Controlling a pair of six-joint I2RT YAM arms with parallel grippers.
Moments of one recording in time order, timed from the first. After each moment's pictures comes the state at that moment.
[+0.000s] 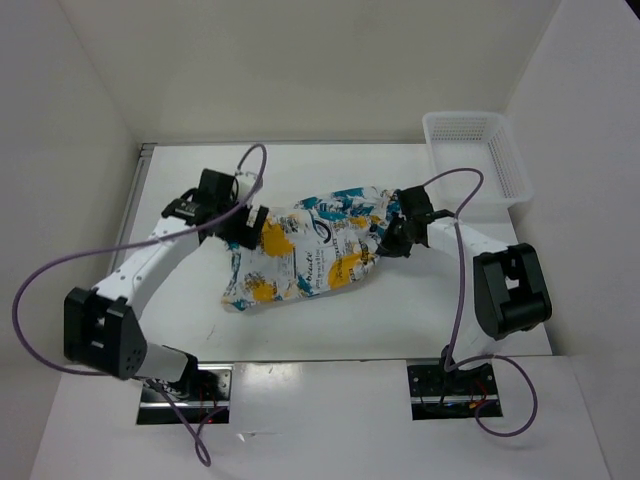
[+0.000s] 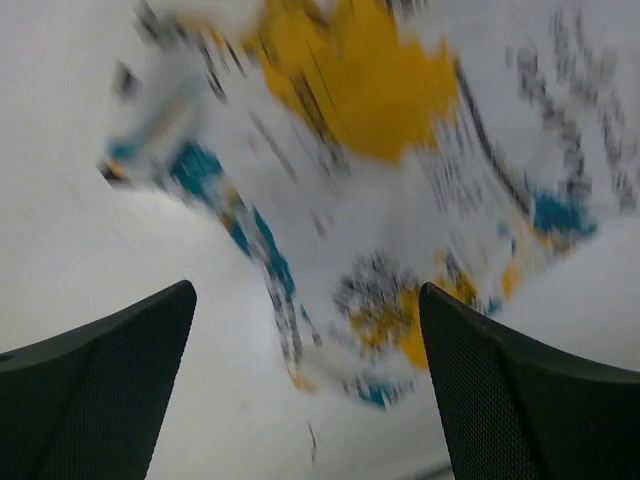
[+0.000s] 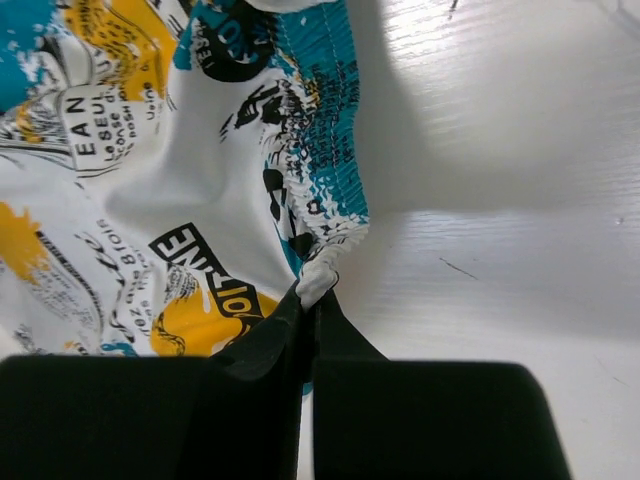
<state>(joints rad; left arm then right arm) -0.26 1.45 1.20 -0.64 0.05 0.07 0.26 1.61 0.95 -0.40 -0.16 0.71</state>
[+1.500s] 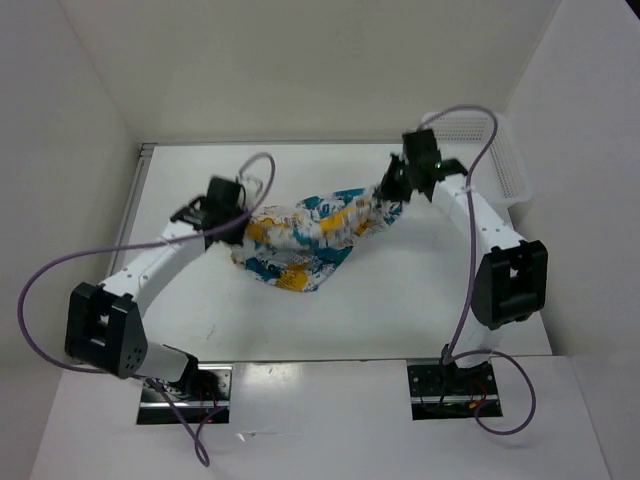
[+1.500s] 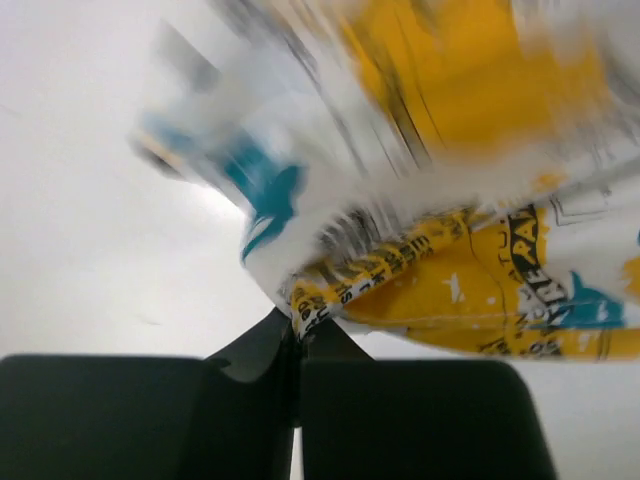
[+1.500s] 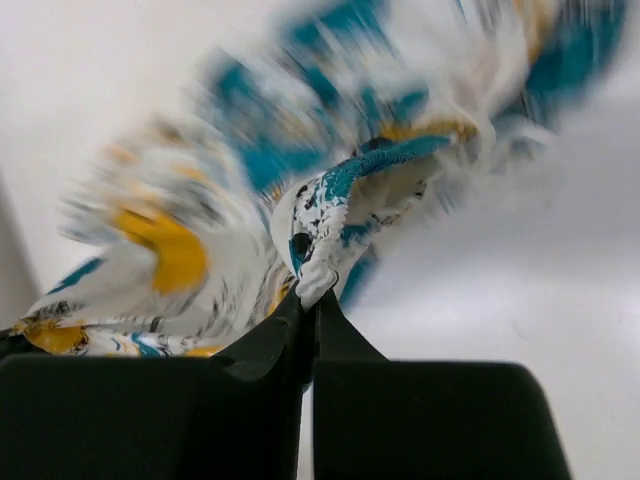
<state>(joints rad) -0.35 1.38 0.96 -0.55 -0.12 0.07 0.25 1.63 1.33 -0.62 -0.15 0.64</state>
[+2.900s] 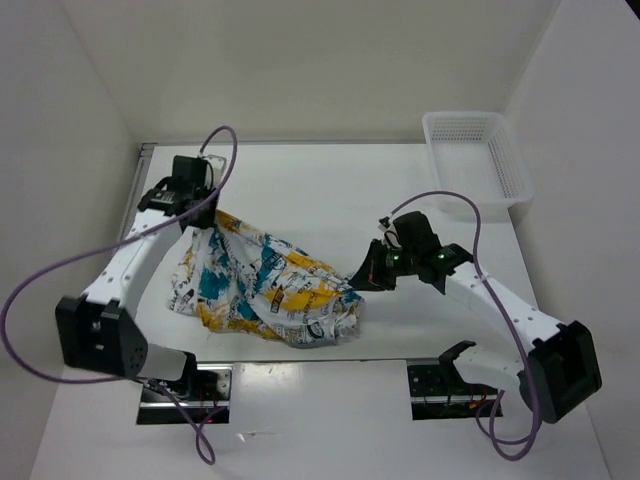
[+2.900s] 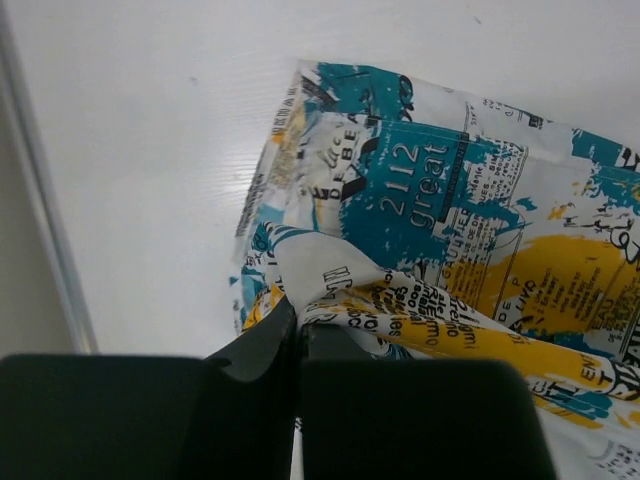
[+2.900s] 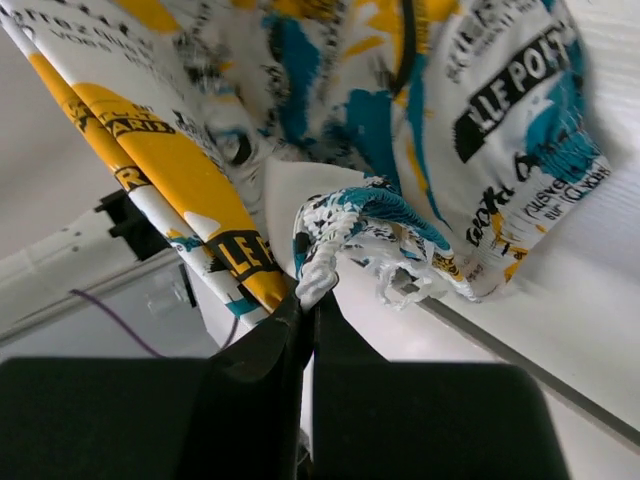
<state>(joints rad) -0.14 1.31 1.23 -0.75 -0.18 0.07 0.50 1.09 0.78 -0.50 -0.55 0.83</state>
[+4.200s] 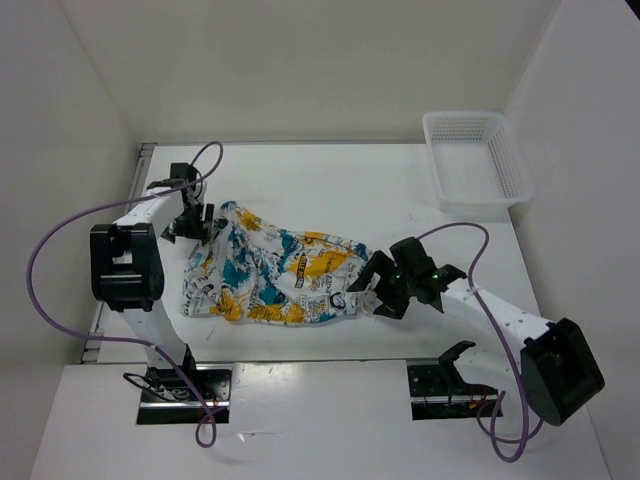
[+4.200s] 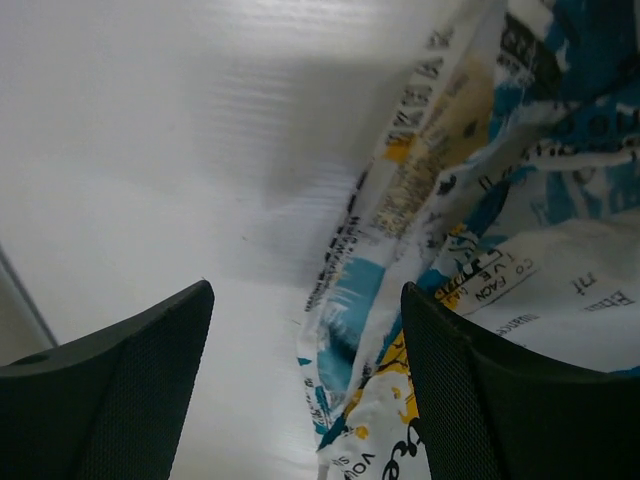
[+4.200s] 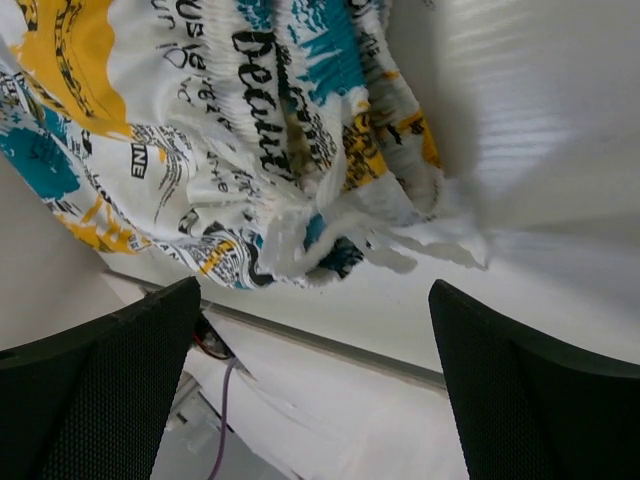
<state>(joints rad) 0.07 1.83 1.32 -0.72 -0.20 0.07 0.52 1.09 0.54 -0.41 -0.24 1.13</state>
